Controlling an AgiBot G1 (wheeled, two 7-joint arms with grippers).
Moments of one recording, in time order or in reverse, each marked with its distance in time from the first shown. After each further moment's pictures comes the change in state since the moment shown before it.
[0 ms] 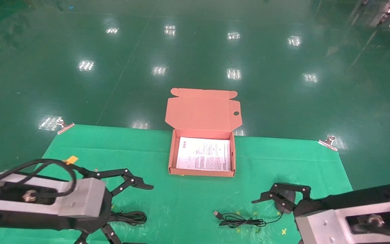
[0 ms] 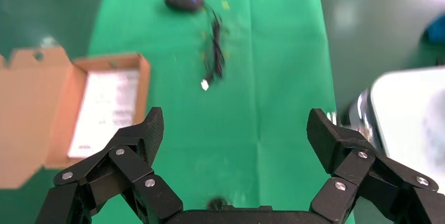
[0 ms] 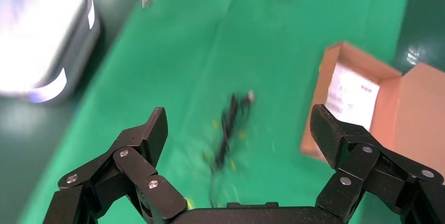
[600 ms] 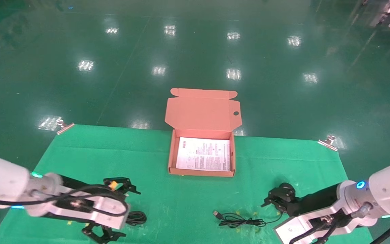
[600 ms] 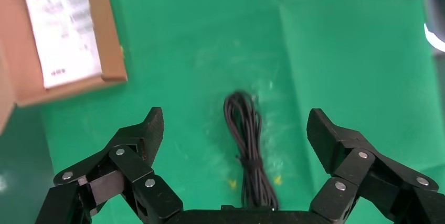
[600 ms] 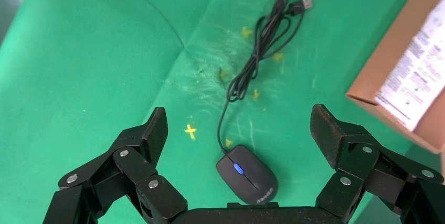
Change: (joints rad) left arm -0.027 0.132 0.191 -0.010 0.464 -0.111 0.041; right arm 0.025 -0.139 -0.210 -0.001 -0.399 0.112 -0.025
